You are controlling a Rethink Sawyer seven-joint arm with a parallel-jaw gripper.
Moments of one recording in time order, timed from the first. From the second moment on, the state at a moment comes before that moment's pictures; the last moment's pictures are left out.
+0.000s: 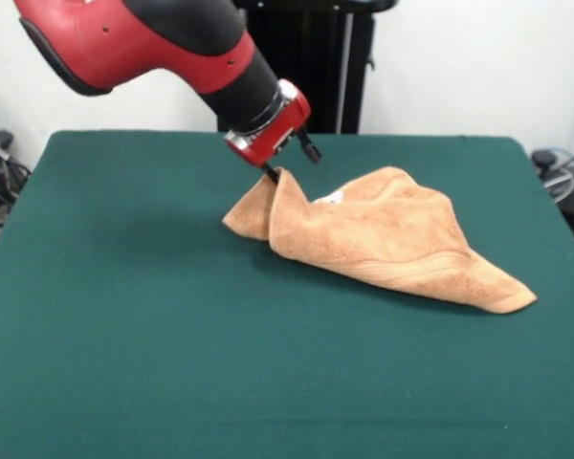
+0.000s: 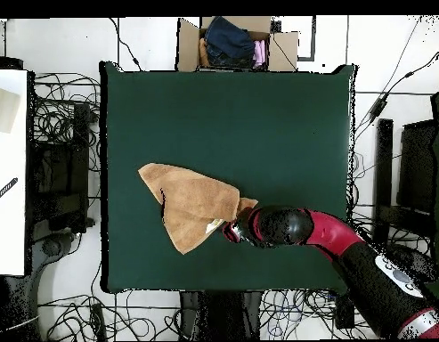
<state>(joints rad) -1.05 -0.37 0.71 1.94 -0.47 0.69 0.97</state>
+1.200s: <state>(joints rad) -1.09 -0.35 0.66 1.94 -0.43 0.69 0.97</state>
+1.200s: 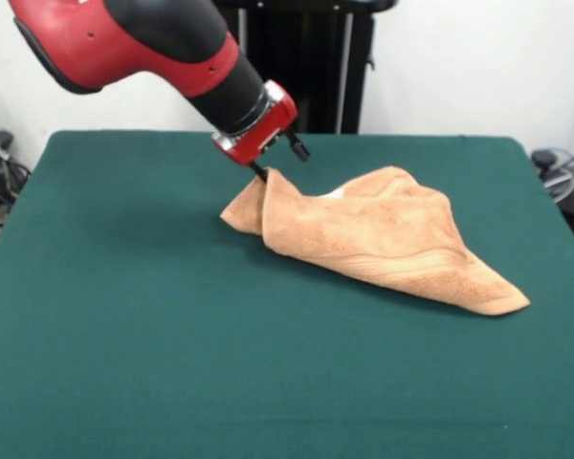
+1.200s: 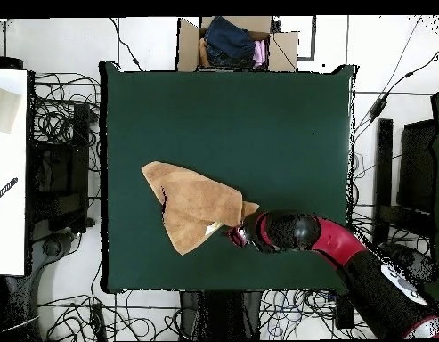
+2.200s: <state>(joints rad) -1.14 -0.33 0.69 1.94 -0.43 0.69 0.97</state>
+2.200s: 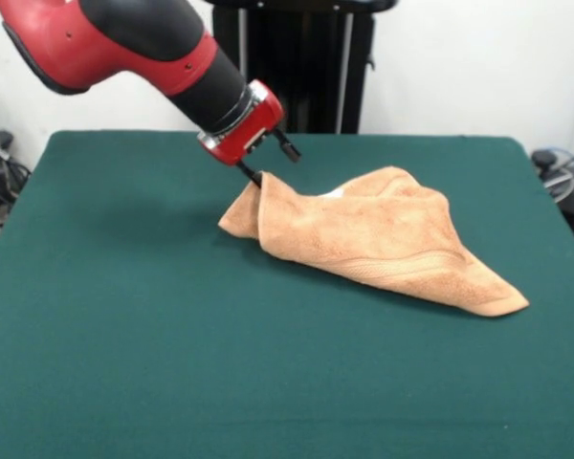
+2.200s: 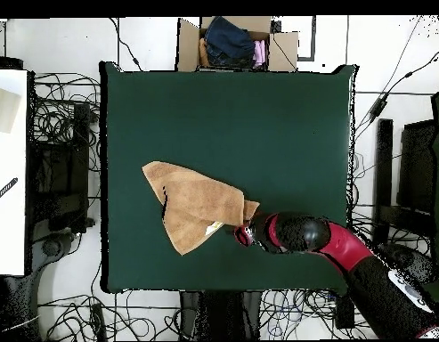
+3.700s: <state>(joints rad) -1.04 -0.31 0.66 1.94 -0.43 0.60 0.97</state>
